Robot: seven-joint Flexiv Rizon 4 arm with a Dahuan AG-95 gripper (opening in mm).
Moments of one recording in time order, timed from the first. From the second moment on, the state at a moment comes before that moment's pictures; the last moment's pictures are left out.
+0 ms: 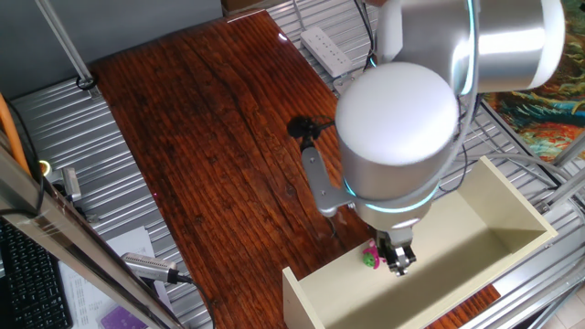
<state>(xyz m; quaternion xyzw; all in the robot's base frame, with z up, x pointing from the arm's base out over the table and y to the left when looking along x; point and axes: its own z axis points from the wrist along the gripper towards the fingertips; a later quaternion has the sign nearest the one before) 0.375 0.458 0.306 -0.12 -0.99 -0.01 0.11</state>
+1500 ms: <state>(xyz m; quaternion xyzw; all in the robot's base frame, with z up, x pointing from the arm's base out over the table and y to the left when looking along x) 0.370 0.471 0.302 -0.12 -0.99 -0.01 0.08</state>
